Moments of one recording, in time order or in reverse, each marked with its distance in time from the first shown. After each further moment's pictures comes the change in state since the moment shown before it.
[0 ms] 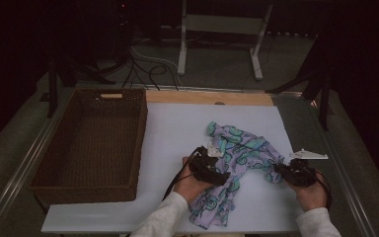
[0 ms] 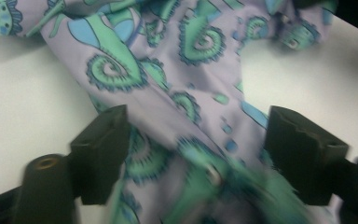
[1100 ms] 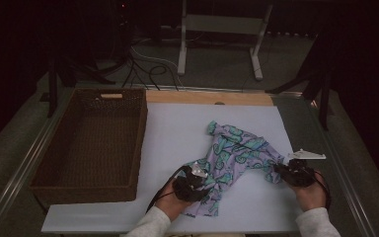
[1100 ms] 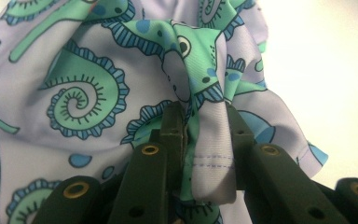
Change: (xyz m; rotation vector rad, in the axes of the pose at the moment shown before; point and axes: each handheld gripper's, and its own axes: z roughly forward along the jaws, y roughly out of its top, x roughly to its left) left arm -0.009 -0.066 -0.031 0.173 -0.077 0.031; right arm 0.002 0.000 0.002 0.017 -0.028 -0.016
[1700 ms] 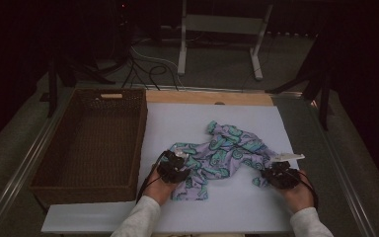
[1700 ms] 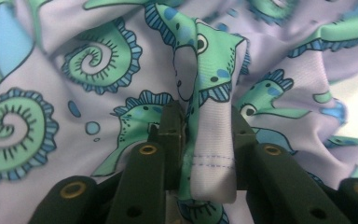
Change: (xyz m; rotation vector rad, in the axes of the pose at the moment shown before) left arm 0.056 -0.006 -0.012 -0.032 0.183 -0.174; right arm 0.032 0.004 0.018 0.091 0.047 -0.110
